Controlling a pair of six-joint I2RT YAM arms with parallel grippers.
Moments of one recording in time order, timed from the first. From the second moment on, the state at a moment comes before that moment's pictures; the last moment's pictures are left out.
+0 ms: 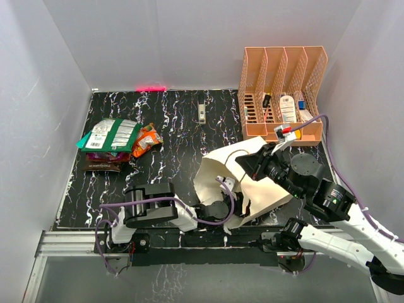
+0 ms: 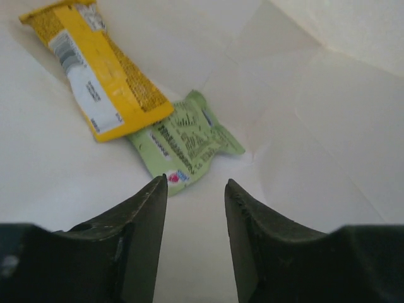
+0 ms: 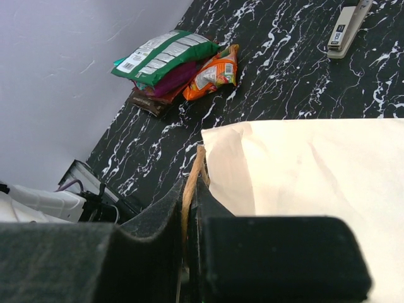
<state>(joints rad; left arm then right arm) -1.41 2.01 0.75 1.13 -0.53 -0.61 0.89 0.65 0.93 -0.44 0.18 0.55</state>
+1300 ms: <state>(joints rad) -1.20 2.20 0.91 1.07 -0.56 -0.43 0.89 0.50 0.95 -0.62 0.18 0.57</state>
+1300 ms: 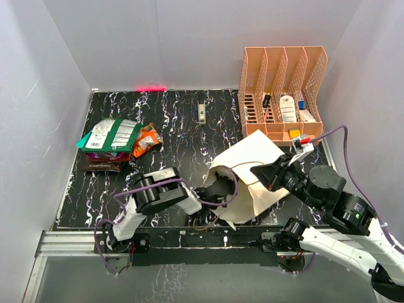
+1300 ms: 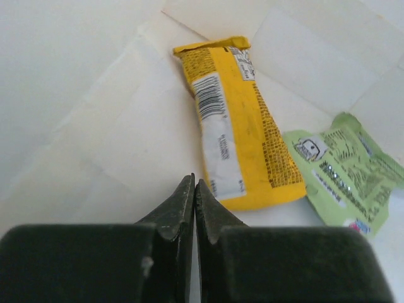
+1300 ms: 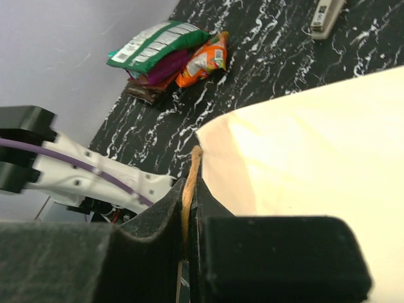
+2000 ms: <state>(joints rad) -1.33 1.97 0.74 1.05 -0.49 -0.43 0.89 0.42 0.89 -0.79 0.26 0.67</state>
